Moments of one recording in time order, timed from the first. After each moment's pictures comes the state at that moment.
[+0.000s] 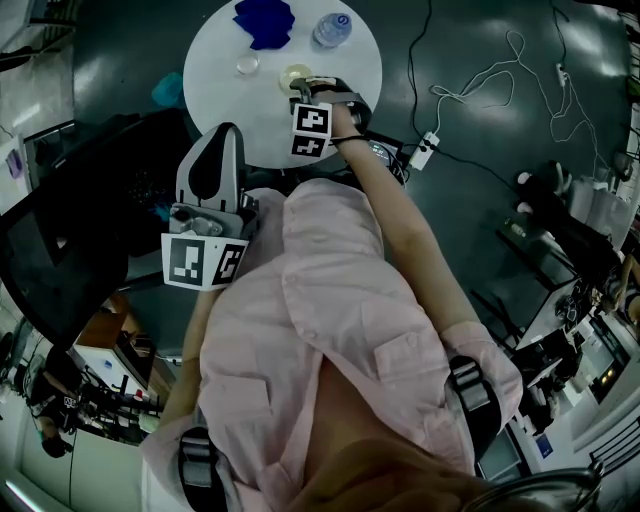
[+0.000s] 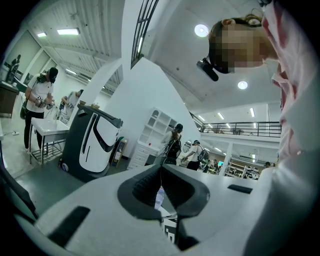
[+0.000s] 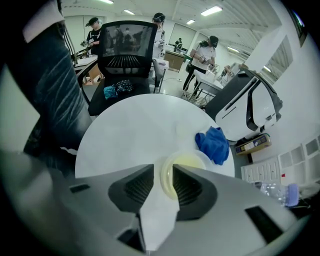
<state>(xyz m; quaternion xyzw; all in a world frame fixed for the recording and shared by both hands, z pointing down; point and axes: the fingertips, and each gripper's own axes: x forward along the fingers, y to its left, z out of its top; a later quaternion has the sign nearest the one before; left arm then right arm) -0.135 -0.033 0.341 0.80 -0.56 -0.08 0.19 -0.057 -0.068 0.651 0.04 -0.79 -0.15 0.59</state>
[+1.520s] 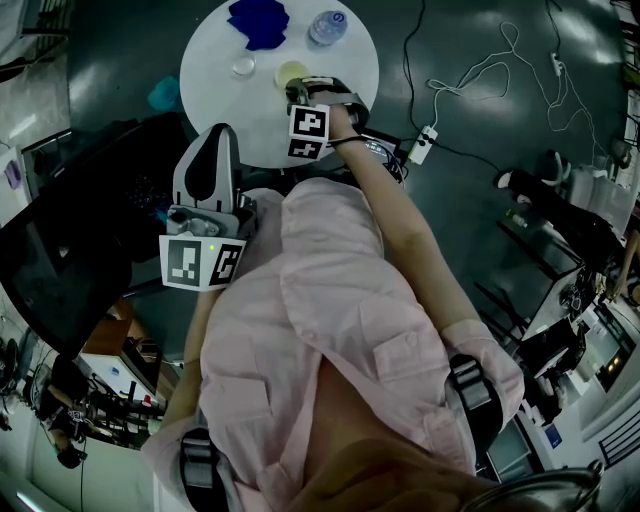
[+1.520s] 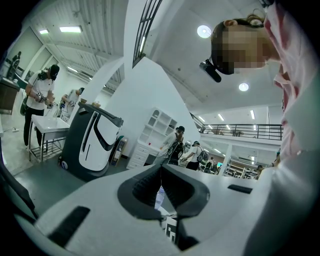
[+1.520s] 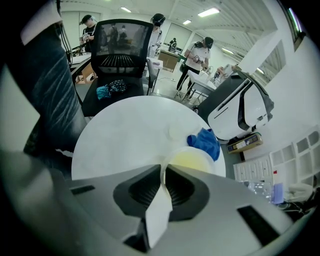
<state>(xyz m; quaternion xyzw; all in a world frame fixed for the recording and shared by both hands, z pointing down) -0.144 -0.032 0.344 0.80 -0.56 -0.08 0.19 -0.059 -0.074 0.637 0.08 -0.78 -0.16 0.59</state>
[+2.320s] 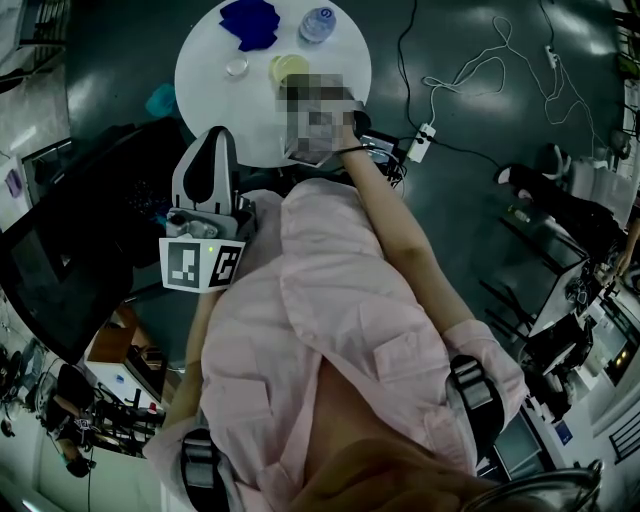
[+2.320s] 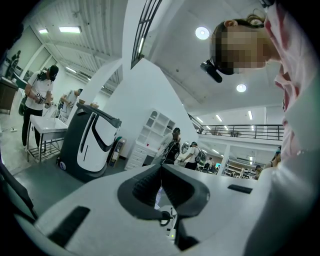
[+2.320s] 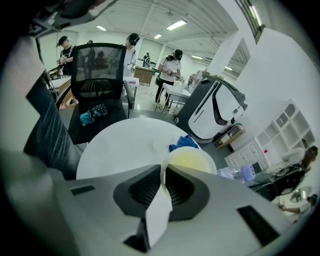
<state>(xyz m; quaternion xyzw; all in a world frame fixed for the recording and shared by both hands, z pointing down) -0.136 -0.019 0.340 0.81 -0.55 -0.09 0.19 -0.057 -0.079 0.577 0.19 -0.83 -0.11 0.51</state>
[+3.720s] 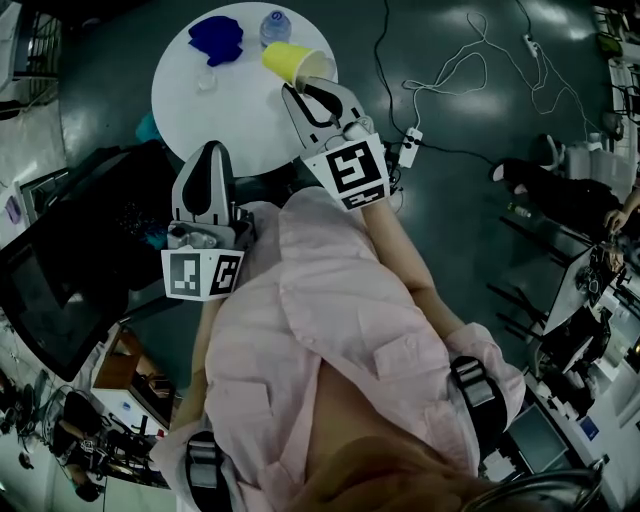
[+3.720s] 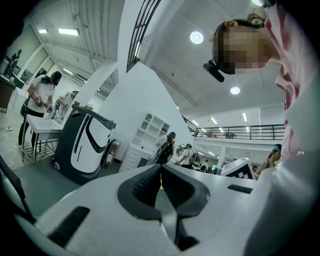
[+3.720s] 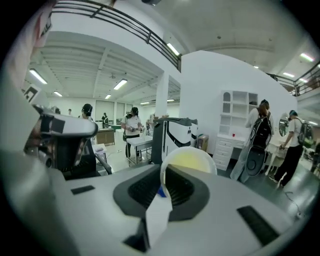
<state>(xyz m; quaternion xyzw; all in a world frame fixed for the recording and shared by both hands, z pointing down) -0.080 0.015 0.339 0.82 -0.54 -0.10 0.17 0.023 -0.057 0.385 0.40 -0.90 0.04 0.18</state>
